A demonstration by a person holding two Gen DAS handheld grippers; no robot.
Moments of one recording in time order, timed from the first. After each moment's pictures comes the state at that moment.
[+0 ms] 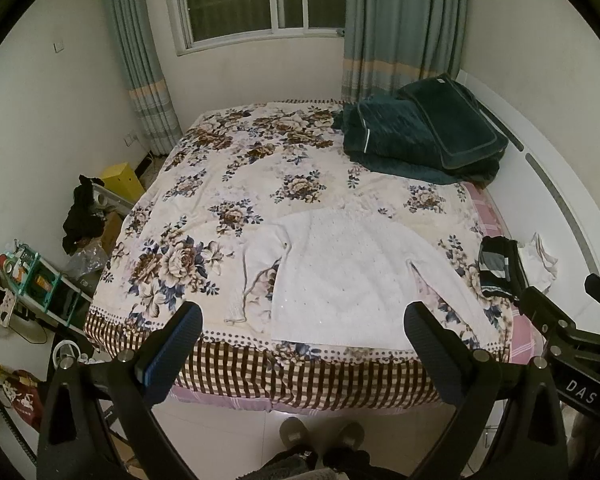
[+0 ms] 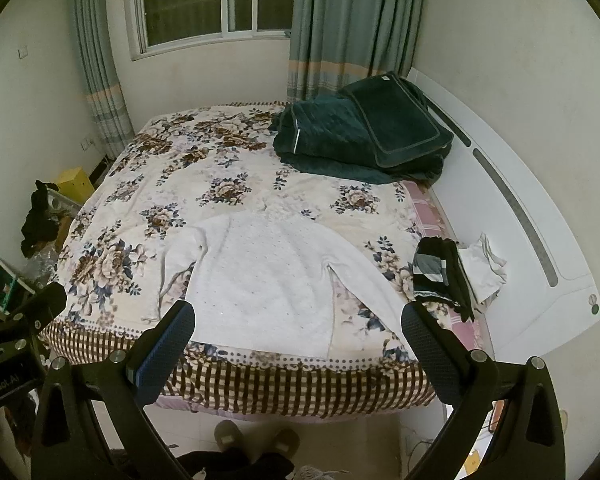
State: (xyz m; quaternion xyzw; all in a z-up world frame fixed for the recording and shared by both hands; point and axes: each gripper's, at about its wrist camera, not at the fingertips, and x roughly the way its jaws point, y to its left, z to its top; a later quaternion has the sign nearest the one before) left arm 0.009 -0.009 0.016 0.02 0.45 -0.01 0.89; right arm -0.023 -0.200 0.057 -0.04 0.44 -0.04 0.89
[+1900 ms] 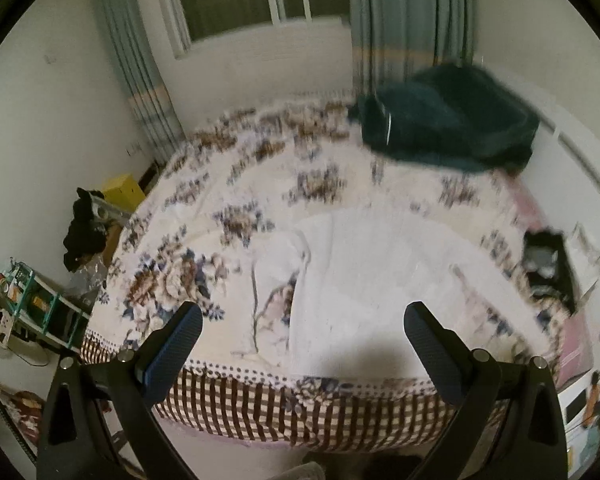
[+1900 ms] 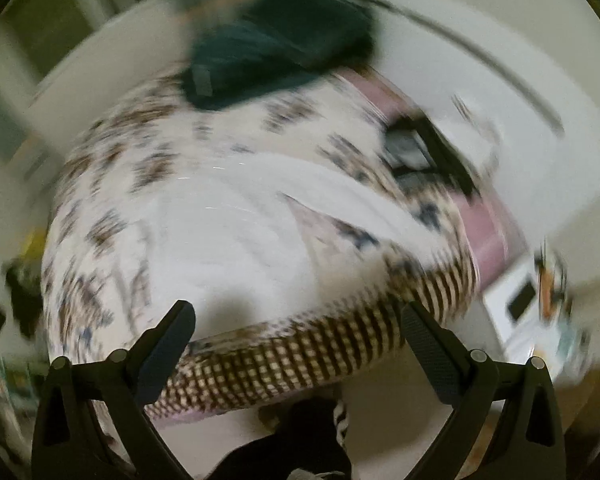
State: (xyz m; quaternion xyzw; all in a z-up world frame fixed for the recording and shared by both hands) left arm 0.124 -0.023 -0.133 0.07 0.45 0.01 0.89; right arm 0.040 -0.320 -0.103 0.18 0.54 -0.18 0.81
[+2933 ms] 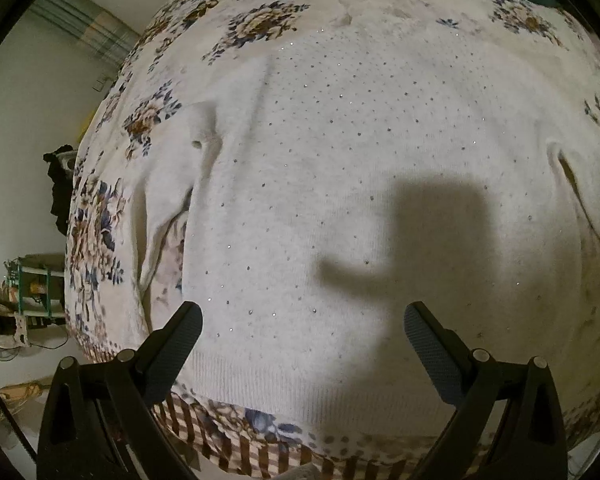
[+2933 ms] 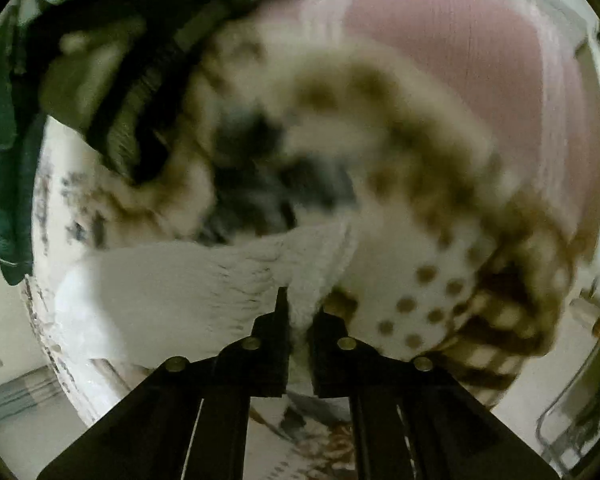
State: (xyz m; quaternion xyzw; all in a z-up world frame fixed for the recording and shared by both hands) left arm 0.292 -0.145 -0.457 0.15 0.62 0.07 0.76; right arm 0.103 -0.764 -0.598 0.50 0.52 -0.30 0.62
